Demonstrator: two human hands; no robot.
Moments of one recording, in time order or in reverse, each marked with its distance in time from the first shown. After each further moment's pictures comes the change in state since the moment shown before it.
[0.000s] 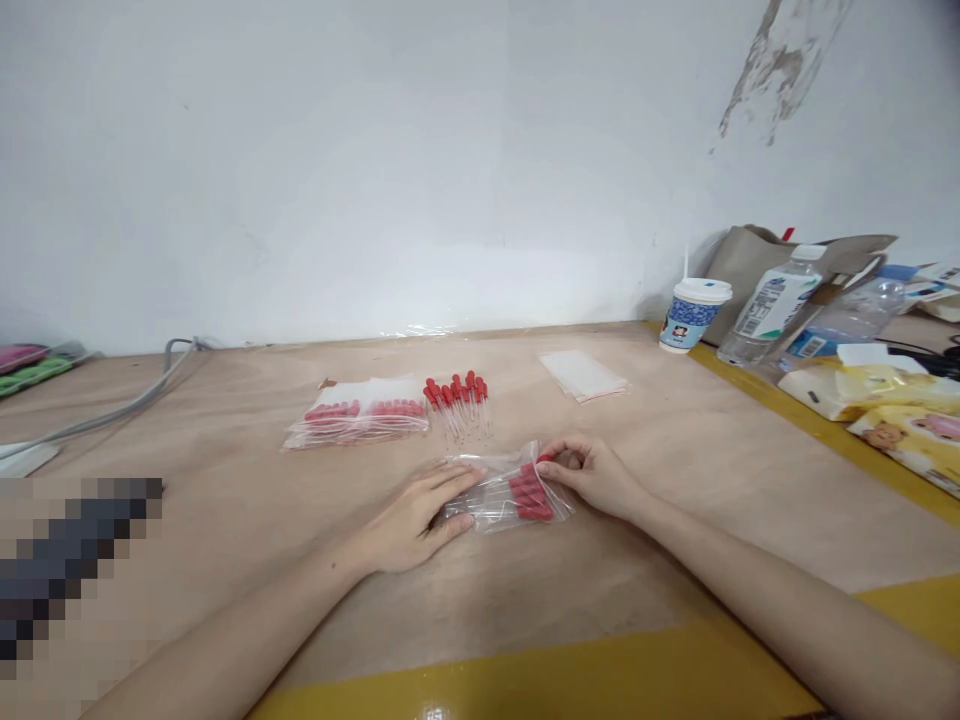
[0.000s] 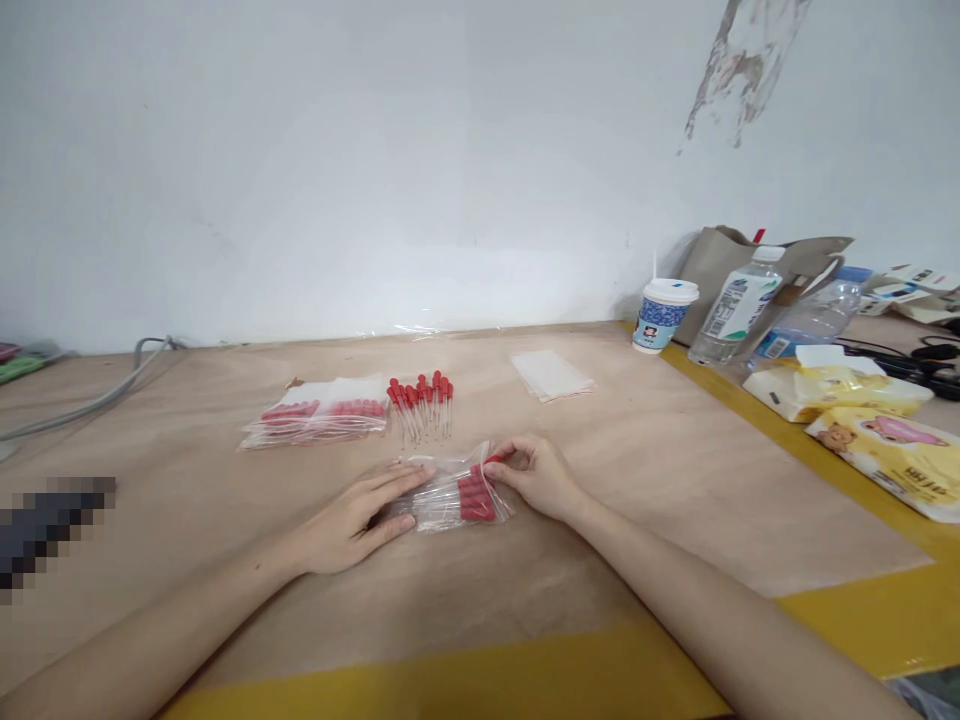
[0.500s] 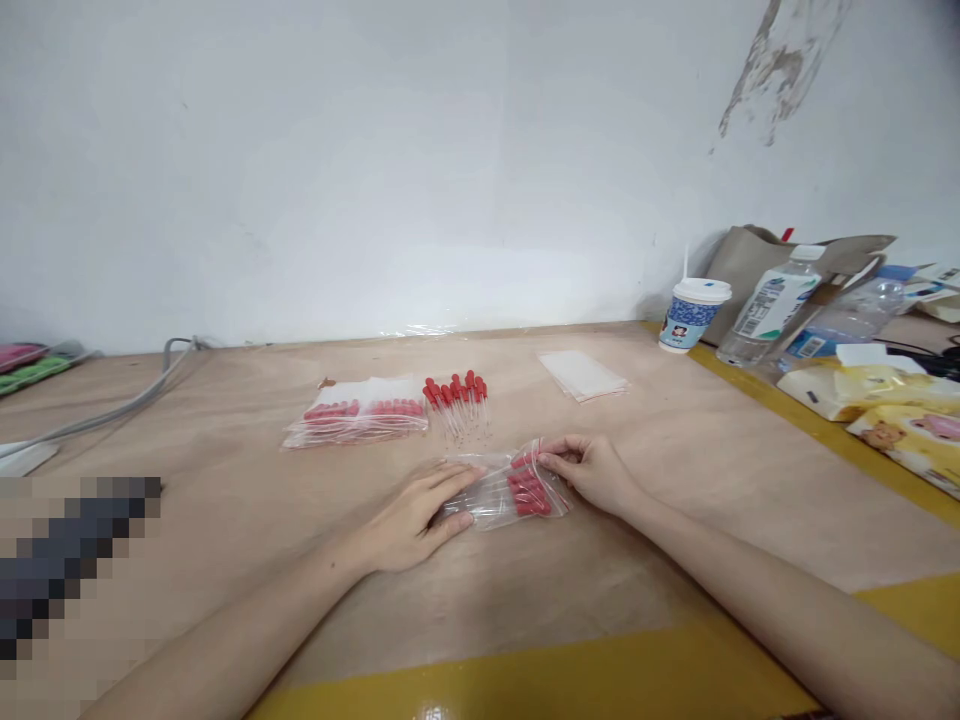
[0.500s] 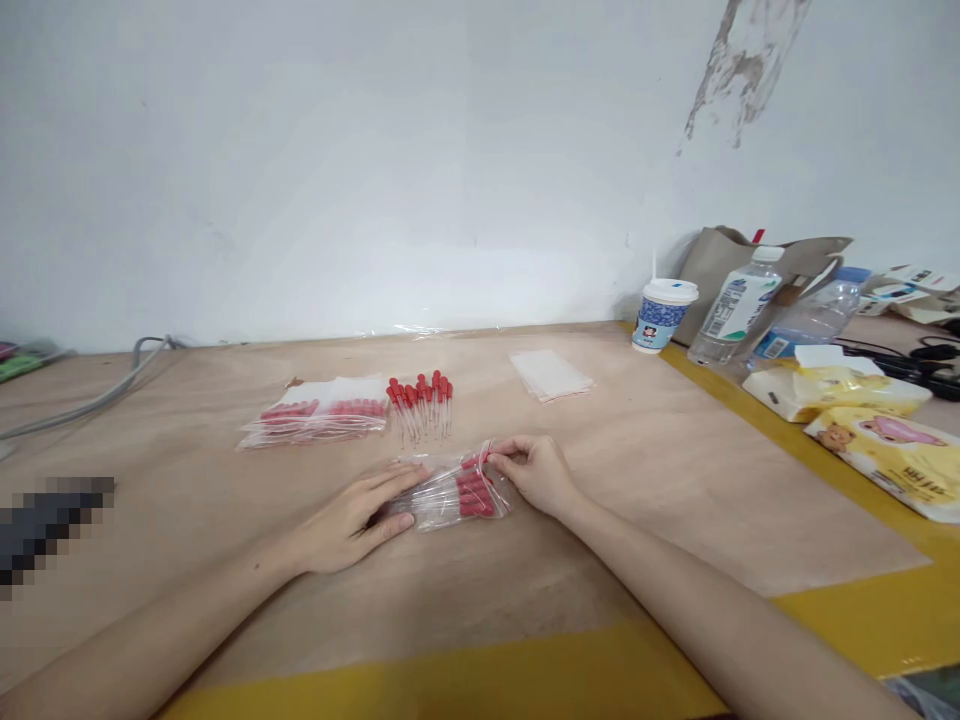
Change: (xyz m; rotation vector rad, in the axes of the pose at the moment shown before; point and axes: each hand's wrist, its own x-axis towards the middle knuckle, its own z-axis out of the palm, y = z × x) left_hand 0.000 0.002 -0.001 0.000 -0.002 -0.011; right_hand 0.003 0.000 0.005 0.108 0.016 0.061
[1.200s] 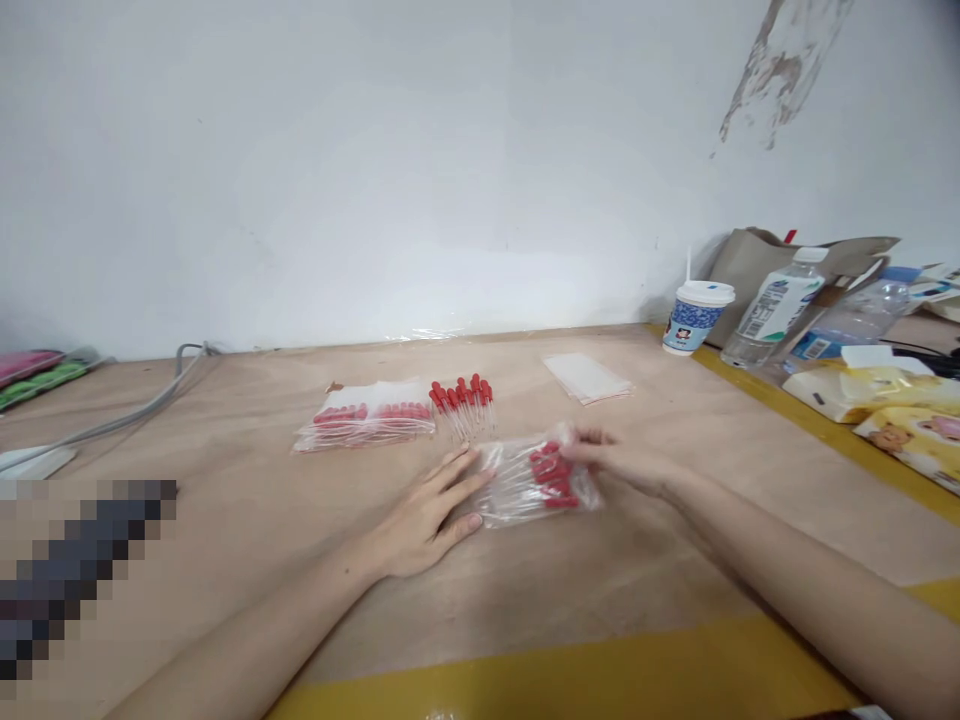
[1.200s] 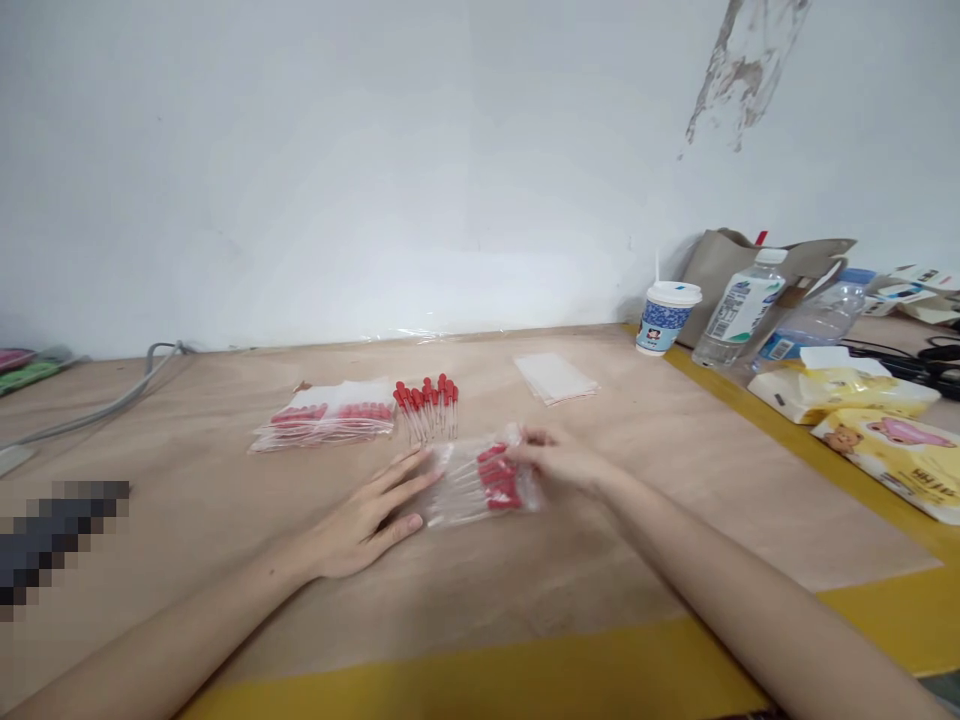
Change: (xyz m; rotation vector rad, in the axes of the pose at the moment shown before) left_hand -0.001 0.000 0.000 0.072 -0.018 -0.025; right_hand 0.009 -0.029 -0.028 0.232 -0.223 0.266
